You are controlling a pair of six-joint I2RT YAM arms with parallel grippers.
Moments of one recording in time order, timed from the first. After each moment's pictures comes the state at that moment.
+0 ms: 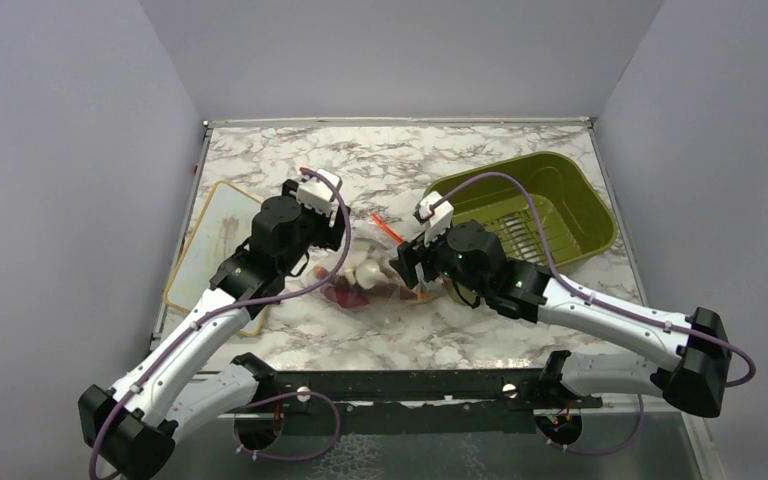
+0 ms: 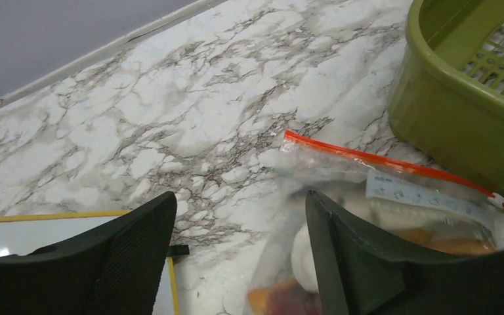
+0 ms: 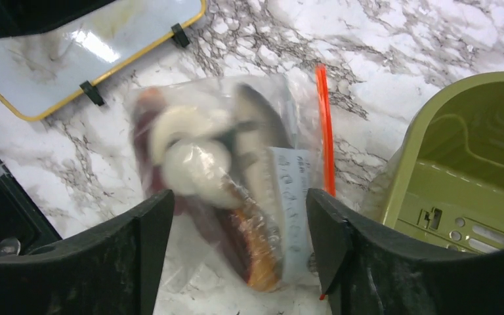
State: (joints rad) left arm -0.58 0.93 0.85 -0.21 -0.17 0.10; right arm 1.01 1.17 0.87 -0.08 0.22 0.13
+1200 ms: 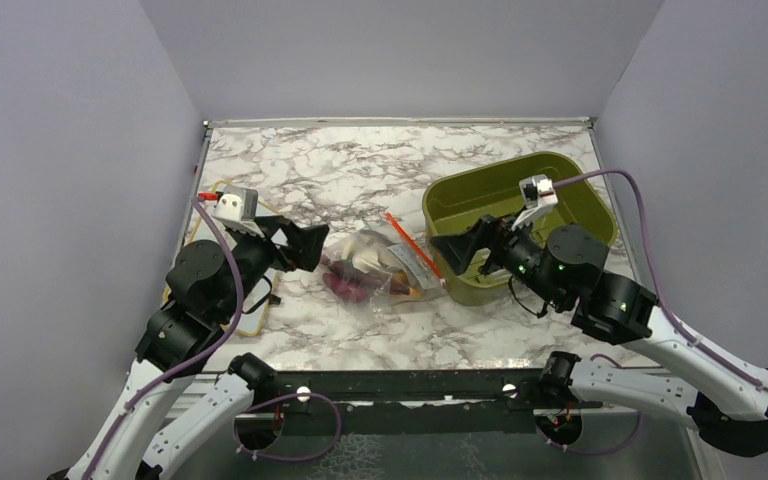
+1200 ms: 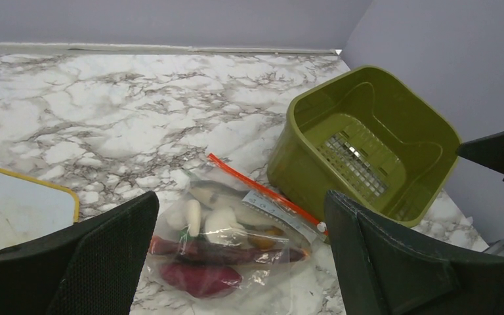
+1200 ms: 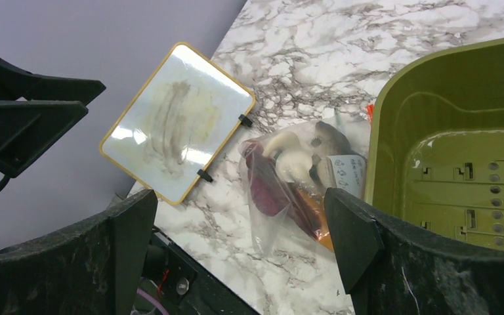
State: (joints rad) left arm -0.58 0.55 0.95 -0.47 -0.10 -0.35; right arm 1.01 0.79 1.03 -0.37 0.34 0.57
